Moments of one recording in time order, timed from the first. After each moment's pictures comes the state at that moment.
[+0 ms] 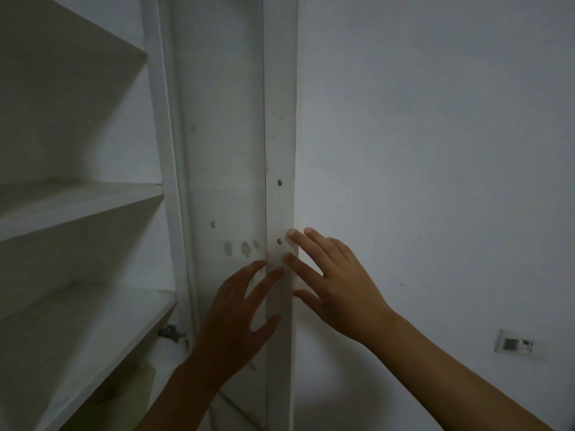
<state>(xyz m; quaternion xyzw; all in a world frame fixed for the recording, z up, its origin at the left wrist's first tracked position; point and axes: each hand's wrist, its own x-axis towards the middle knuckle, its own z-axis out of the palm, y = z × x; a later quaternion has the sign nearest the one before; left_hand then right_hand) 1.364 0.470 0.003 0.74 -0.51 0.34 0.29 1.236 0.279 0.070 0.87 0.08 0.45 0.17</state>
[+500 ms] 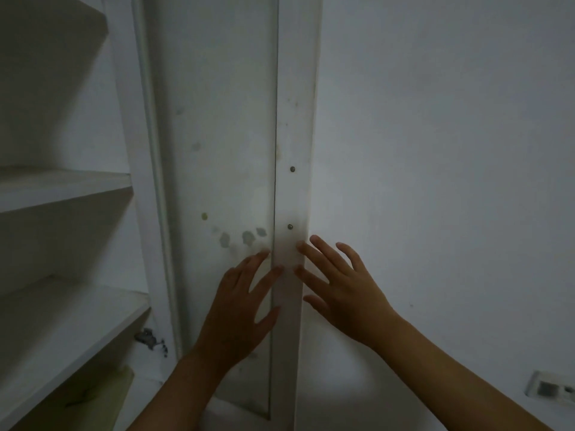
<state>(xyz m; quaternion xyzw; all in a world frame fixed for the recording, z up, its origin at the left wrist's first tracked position) 1.413 0.371 -0.007 0.76 -0.48 0.37 0.23 1.293 0.156 0.041 0.88 0.11 0.40 0.22</state>
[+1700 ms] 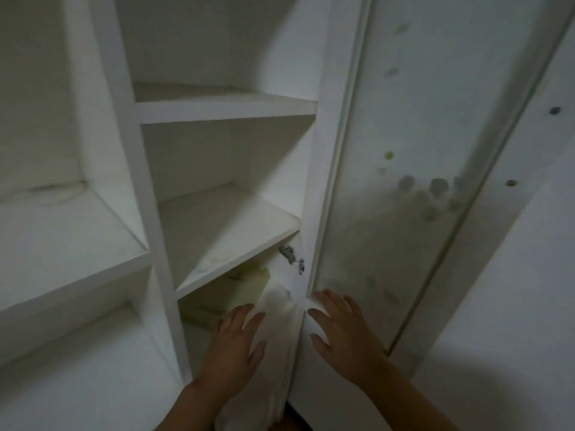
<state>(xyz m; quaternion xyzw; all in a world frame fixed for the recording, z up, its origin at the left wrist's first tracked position) 1.364 0.613 -0.206 0.96 -0.14 0.13 0.19 1.376 0.341 -0.152 0.94 0.26 0.23 0.01</state>
